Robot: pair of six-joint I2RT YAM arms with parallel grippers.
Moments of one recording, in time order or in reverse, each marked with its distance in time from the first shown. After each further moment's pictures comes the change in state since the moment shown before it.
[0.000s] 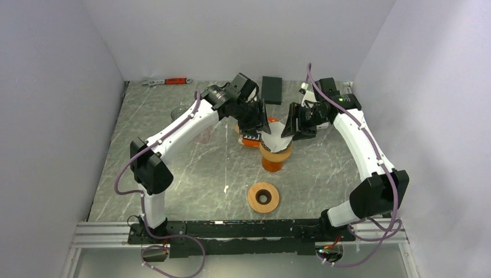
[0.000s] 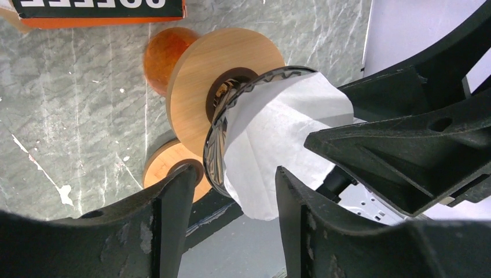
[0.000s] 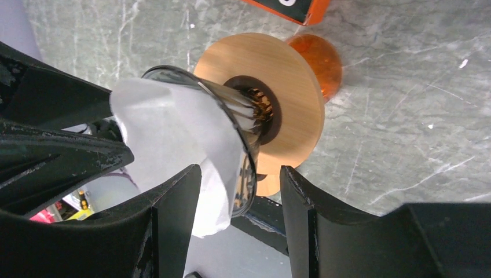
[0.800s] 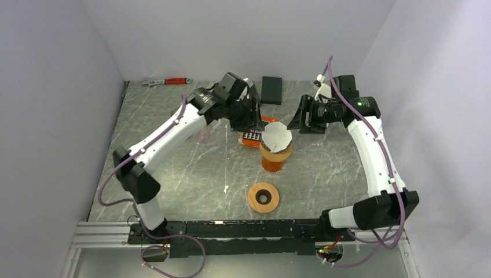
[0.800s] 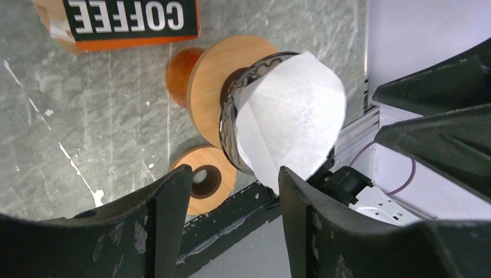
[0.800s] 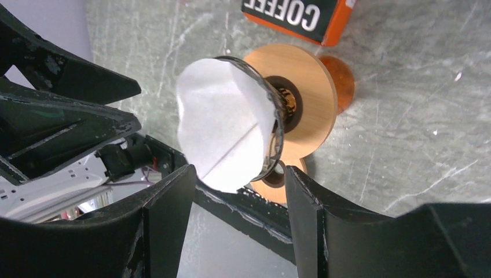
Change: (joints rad) left arm 0.008 -0.111 -0.074 0.027 -0.068 0.065; right arm -0.079 -0.103 0.034 -0.013 -0.077 0.037
